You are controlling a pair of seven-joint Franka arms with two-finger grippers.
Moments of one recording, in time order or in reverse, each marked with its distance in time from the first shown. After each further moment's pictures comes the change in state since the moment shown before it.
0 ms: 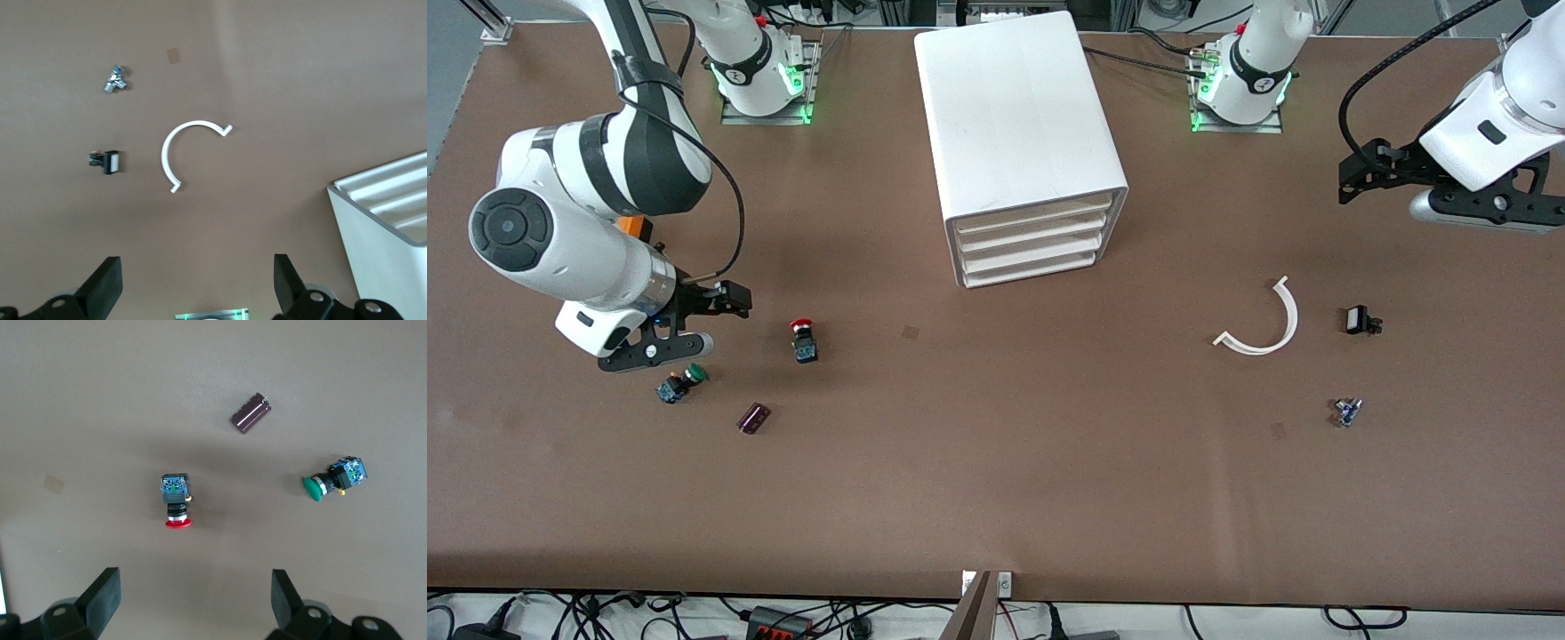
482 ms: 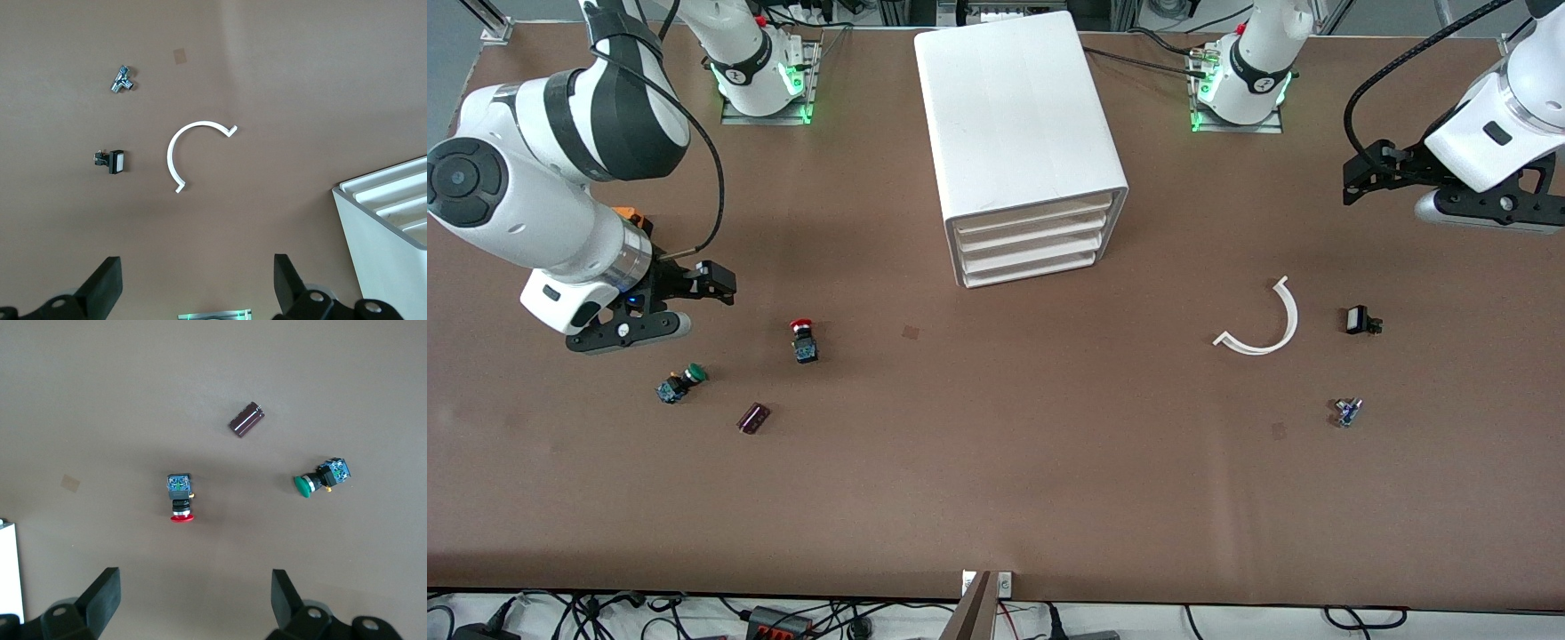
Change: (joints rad) left arm 0.009 -0.003 0.004 0.000 0.024 0.014 -0.001; right arm -0.001 -0.077 0.000 0.000 0.000 -0.030 0.000
